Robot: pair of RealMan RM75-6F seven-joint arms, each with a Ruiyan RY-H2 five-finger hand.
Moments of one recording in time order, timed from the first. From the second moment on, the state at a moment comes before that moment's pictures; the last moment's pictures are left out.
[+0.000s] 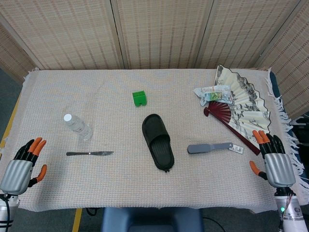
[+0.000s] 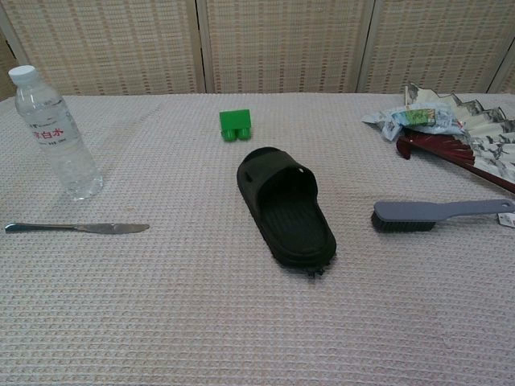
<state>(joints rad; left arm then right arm) -0.15 -1.17 -0.04 -1.54 1.58 1.51 0.01 0.12 -1.19 0.07 -1.65 -1.46 1.47 -0.14</state>
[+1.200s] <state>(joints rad) -0.15 -1.16 -0.03 -1.53 1.59 1.50 -0.01 0.47 -1.55 0.14 -1.19 -1.29 0.98 -0.17</state>
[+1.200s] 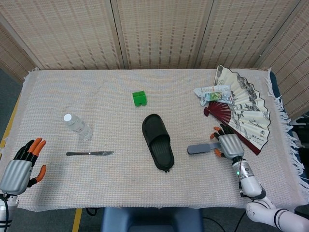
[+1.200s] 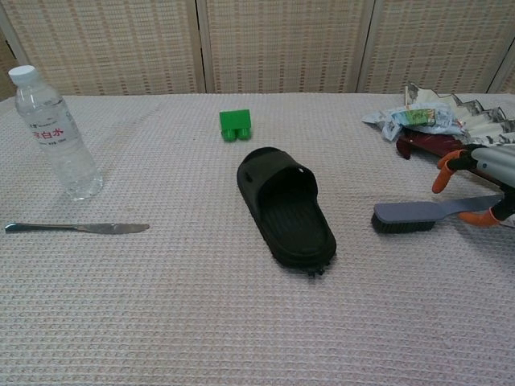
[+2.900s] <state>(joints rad) -0.15 -1.16 -0.02 -1.53 1.60 1.51 -0.02 0.48 -1.64 0.13 -1.12 -1.35 1.15 -0.24</state>
